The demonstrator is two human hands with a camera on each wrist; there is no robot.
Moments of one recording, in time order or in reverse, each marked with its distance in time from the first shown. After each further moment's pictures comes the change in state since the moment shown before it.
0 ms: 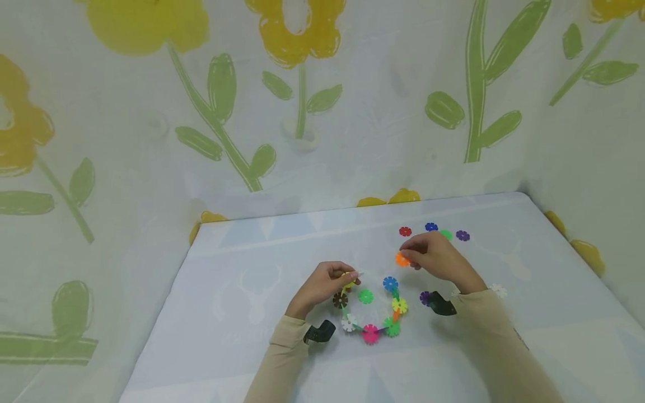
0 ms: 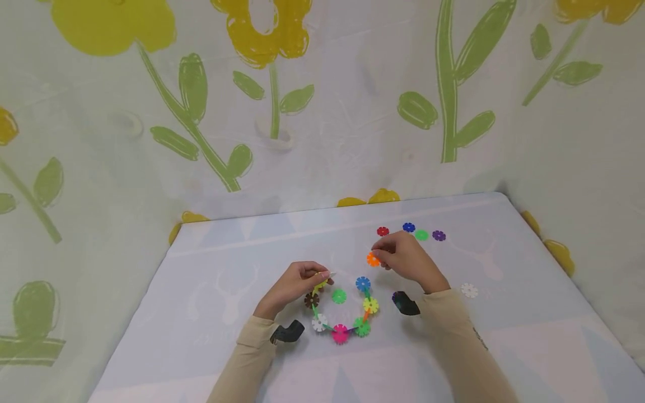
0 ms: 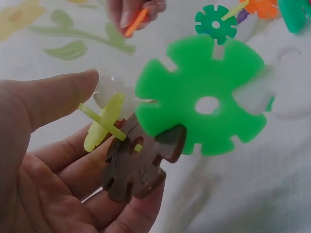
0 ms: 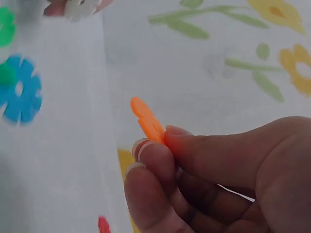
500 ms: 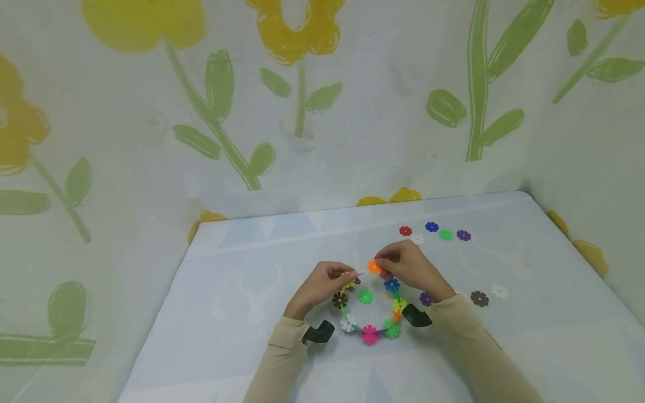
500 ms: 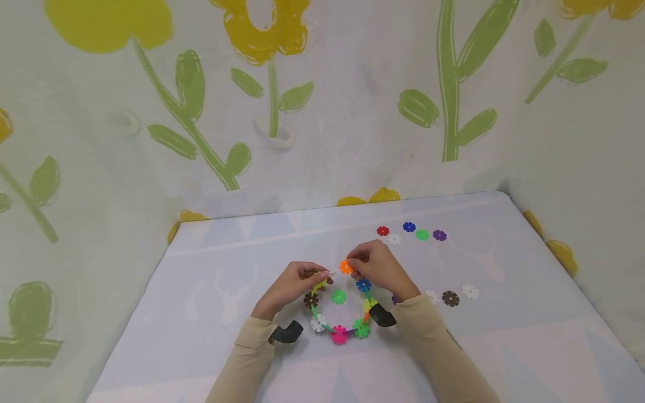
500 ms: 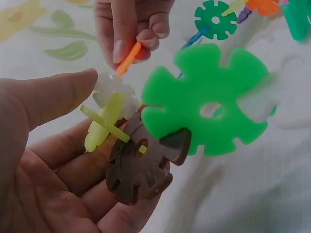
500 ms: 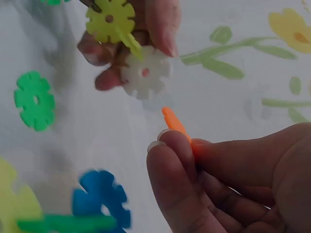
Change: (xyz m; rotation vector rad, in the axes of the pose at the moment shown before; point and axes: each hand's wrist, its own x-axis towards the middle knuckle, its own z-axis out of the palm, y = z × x) left_hand 0.001 0.000 -0.002 -0.002 -0.004 0.023; right_hand 0.018 -0.009 0.051 0.162 -0.030 -0.069
